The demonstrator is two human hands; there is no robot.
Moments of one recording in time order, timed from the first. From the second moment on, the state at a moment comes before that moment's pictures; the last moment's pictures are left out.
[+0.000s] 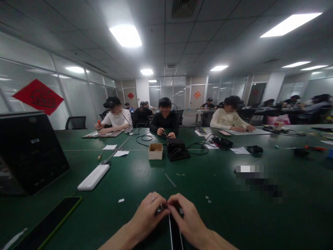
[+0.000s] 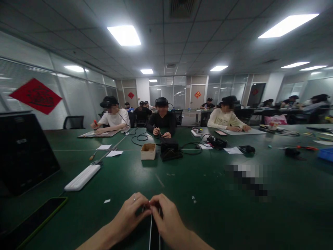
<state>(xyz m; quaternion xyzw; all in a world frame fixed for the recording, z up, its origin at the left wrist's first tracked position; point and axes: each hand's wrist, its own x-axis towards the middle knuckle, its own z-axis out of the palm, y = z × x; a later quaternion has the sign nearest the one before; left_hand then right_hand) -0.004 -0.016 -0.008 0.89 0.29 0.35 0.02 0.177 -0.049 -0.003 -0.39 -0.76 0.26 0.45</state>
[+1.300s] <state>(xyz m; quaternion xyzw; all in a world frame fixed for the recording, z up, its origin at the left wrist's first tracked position) -0.014 -0.002 0.008 0.87 0.37 0.23 0.23 0.238 -0.020 0.005 -0.43 -0.86 0.18 0.21</state>
